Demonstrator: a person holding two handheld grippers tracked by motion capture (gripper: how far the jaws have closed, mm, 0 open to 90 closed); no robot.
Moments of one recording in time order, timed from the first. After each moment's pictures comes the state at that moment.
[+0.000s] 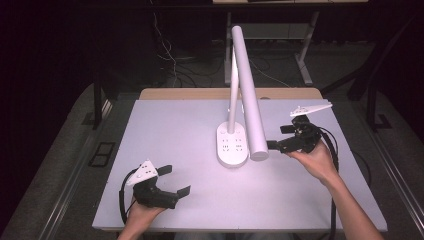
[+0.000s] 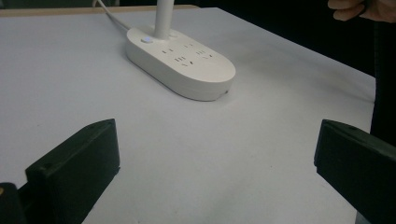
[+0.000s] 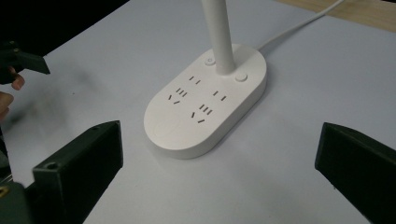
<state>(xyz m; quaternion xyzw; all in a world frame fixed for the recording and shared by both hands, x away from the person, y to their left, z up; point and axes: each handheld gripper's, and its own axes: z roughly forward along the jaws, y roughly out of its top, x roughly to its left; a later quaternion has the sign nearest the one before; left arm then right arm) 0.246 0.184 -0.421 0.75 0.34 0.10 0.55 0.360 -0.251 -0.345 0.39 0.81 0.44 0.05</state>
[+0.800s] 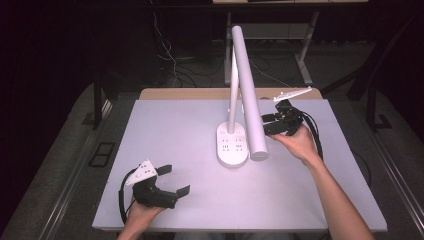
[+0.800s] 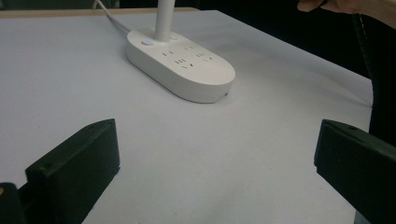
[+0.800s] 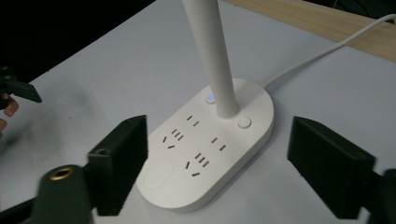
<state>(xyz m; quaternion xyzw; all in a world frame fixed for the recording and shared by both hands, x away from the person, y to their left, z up) 0.246 0.185 -0.421 0.75 0.34 0.10 0.55 0.410 -0.222 -0.344 0.37 0.82 0.44 0.03</state>
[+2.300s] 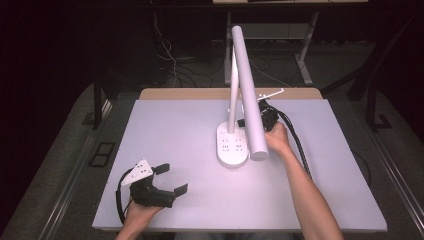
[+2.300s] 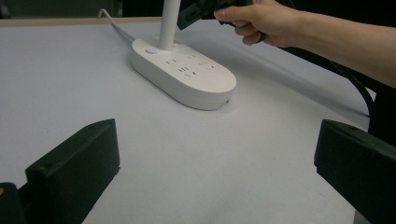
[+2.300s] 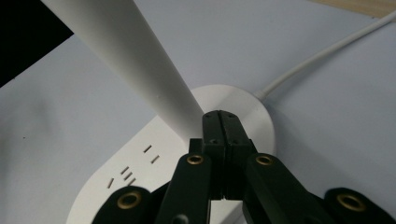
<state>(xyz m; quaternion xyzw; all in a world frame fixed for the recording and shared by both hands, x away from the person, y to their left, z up) 0.245 0.190 -0.418 0.74 0.35 0.10 0.57 0.475 -0.184 -0.410 0.39 0.81 0.44 -0.02</state>
